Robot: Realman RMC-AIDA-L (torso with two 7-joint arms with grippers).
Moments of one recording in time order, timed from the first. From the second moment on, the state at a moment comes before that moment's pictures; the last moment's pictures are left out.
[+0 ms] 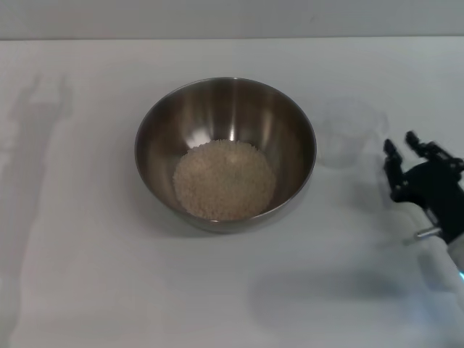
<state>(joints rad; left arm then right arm) -0.26 -2.07 -1.49 -0.63 2.83 1.24 -0.16 0.26 2.08 0.26 0.28 -1.89 -1.29 -0.12</state>
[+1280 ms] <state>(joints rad) -0.25 -2.07 -1.46 -0.58 2.83 1.29 -0.18 0.59 2.07 0.58 0.08 -1.87 -1.66 0.05</state>
